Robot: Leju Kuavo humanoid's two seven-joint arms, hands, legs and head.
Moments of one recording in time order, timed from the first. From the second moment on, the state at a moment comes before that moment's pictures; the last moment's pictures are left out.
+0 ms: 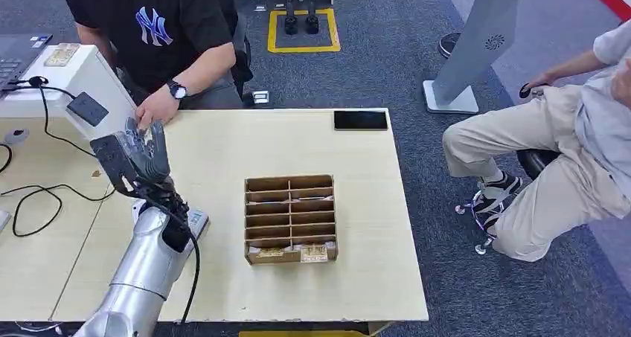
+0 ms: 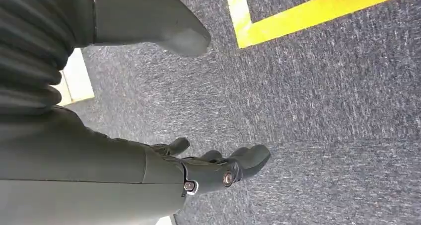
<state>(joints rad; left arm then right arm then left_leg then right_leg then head) -0.46 -0.06 -0.25 -1.17 0.25 0.53 -0.35 -0.07 0.04 -1.11 -0.26 1.04 -0.28 0.02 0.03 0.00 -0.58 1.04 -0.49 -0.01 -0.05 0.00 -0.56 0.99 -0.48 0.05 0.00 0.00</state>
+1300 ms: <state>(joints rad) 0.01 0.10 -0.45 -1.76 -0.26 0.33 -0.70 -0.03 0.04 -1.14 -0.33 1.10 -0.20 0.01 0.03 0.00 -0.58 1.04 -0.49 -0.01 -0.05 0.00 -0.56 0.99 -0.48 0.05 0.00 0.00</state>
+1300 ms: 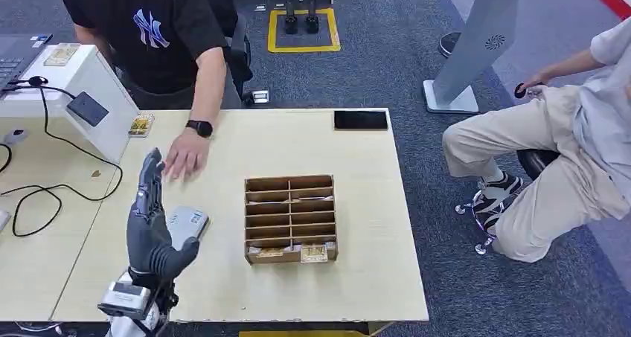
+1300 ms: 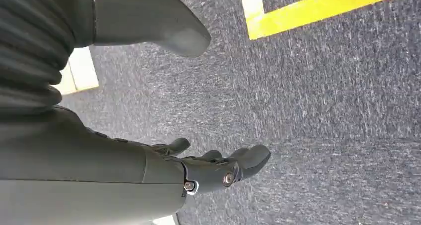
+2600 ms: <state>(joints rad) -0.14 0.18 -0.76 -1.61 -0.96 0.54 -0.38 -0.03 0.02 -1.18 -0.34 1.18 -0.21 0.01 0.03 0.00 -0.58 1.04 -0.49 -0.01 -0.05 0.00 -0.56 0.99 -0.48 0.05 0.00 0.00</state>
